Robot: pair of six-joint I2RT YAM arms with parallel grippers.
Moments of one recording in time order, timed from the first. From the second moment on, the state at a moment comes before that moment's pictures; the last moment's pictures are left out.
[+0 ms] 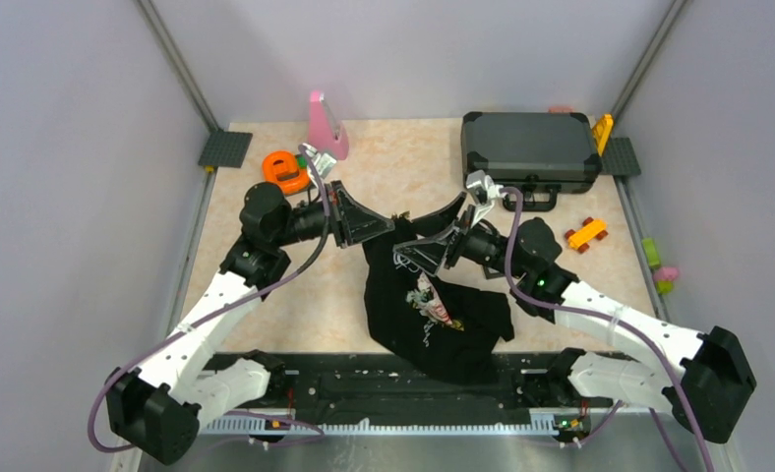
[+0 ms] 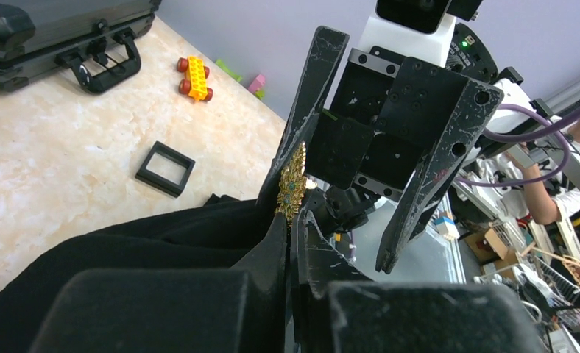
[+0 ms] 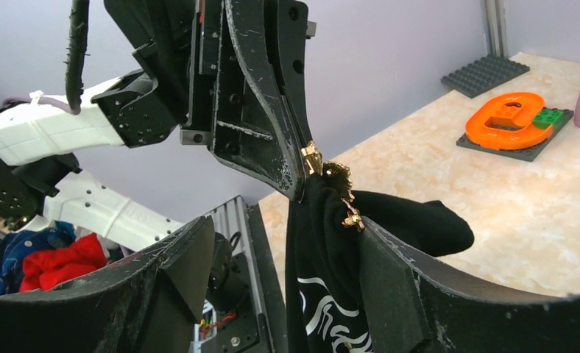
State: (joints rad) left arm -0.44 1.01 0.87 0.20 0.85 -0.69; right arm 0.81 1.04 0.68 0.61 -0.41 0.54
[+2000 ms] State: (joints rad) left arm -0.42 1.05 0.91 0.15 0.99 -0.67; right arm 0.74 1.08 0.69 0.63 -0.45 0.70
